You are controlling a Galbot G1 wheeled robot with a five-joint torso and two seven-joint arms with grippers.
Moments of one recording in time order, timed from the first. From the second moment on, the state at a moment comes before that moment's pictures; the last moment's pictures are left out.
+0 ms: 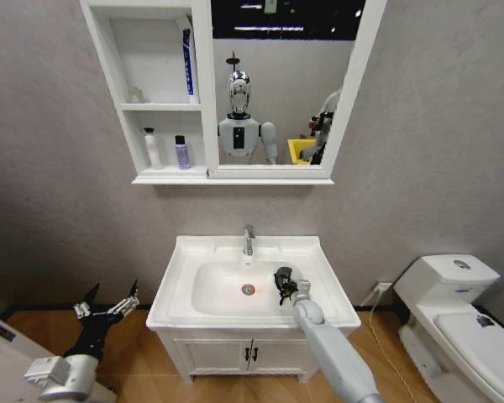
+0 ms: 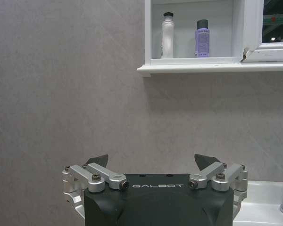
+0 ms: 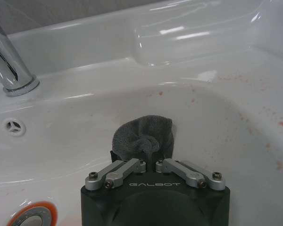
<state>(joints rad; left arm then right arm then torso) 1.71 -1.32 -0.90 -2.32 -0.42 0.09 -0.01 -0.74 1.33 0.19 1.12 0.63 -0.23 0.24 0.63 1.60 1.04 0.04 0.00</state>
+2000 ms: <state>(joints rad) 1.71 -1.32 -0.90 -2.32 -0.42 0.09 -0.01 -0.58 1.44 0.03 0.98 0.91 -0.33 0.46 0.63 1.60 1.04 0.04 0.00</state>
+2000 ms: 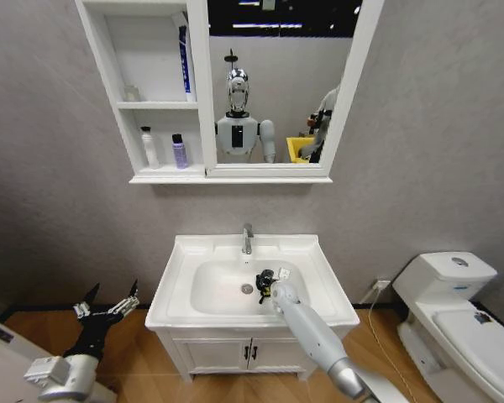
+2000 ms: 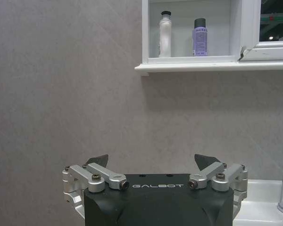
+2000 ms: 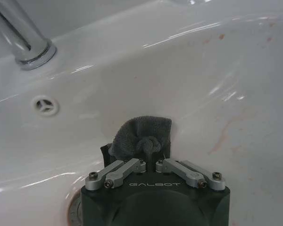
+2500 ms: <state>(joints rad) 1.71 -1.32 -0.90 -2.32 -0.42 0.09 -0.01 -0.49 1.61 -0.04 0.93 0.94 -0.35 0.48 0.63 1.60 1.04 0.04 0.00</state>
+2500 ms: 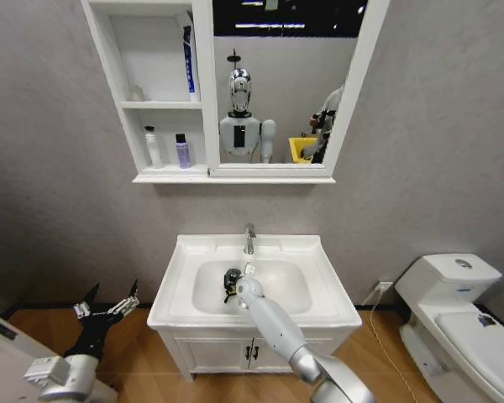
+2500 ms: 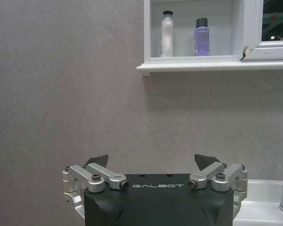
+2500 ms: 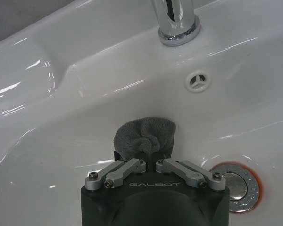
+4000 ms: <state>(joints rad) 1.71 -1.32 -0.90 -2.32 -0.42 0.09 -0.01 -0.69 1.09 0.12 1.38 0.88 -0.33 0.58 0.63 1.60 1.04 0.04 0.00</state>
